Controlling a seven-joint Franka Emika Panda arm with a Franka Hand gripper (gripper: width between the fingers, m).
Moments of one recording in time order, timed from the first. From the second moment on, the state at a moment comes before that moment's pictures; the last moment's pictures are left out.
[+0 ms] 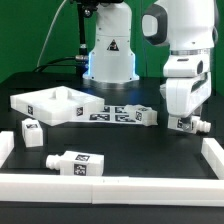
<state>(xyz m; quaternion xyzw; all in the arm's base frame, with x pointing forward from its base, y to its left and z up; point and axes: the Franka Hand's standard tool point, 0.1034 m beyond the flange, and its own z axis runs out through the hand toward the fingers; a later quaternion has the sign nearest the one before) 0.409 0.150 0.008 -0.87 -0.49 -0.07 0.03</state>
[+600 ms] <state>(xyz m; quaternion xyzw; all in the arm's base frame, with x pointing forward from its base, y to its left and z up) 0.401 0.034 0.091 -0.88 -0.48 -0.04 -0.02</state>
